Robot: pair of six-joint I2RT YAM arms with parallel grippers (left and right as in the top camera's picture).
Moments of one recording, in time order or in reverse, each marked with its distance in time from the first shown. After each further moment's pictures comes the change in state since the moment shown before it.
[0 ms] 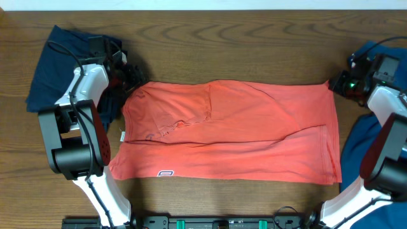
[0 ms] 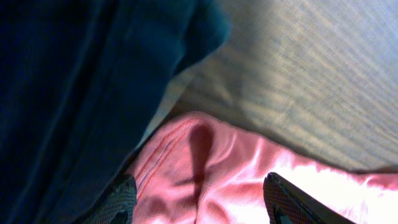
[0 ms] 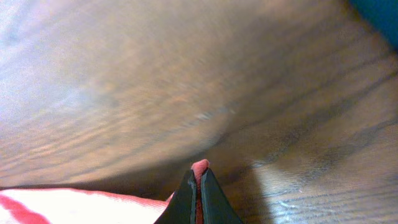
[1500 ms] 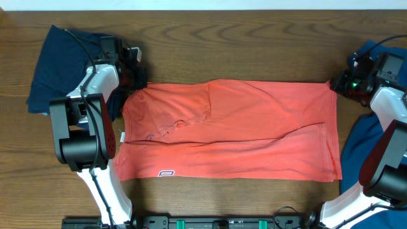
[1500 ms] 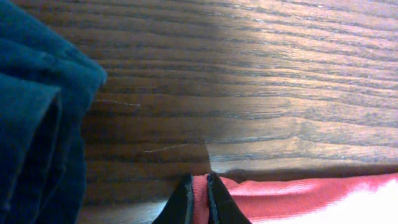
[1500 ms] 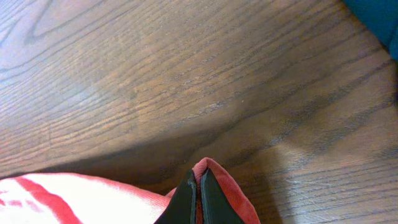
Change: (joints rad) left arm -0.051 0.071 0.000 0.136 -0.073 0.342; right arm 0.000 -0.043 0.000 -0.065 -0.002 0.000
